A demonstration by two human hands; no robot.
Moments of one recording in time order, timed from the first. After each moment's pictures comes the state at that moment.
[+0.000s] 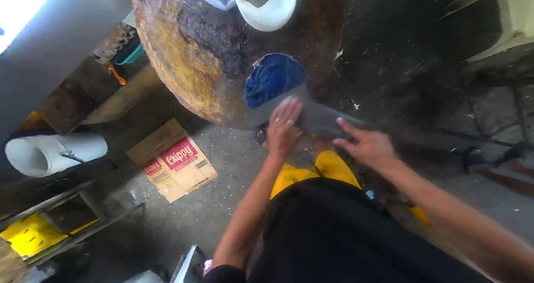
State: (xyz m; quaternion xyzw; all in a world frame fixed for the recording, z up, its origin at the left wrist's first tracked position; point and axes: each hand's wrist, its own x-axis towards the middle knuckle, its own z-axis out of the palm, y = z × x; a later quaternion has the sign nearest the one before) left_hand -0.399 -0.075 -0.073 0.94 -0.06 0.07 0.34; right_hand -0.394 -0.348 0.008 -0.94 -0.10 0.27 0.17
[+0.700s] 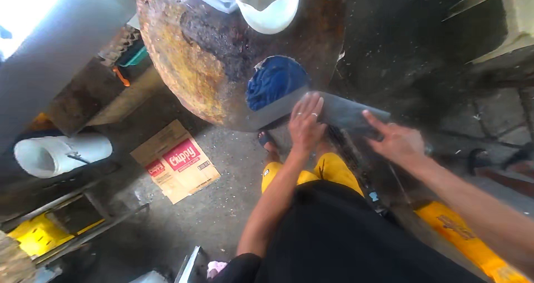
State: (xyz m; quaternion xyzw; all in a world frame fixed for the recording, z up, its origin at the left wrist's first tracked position) left_hand -0.375 -0.129 -0.059 0.94 -0.02 0.07 0.32; right_hand -0.370 -0.394 0.010 -0.95 -0.10 0.29 0.06
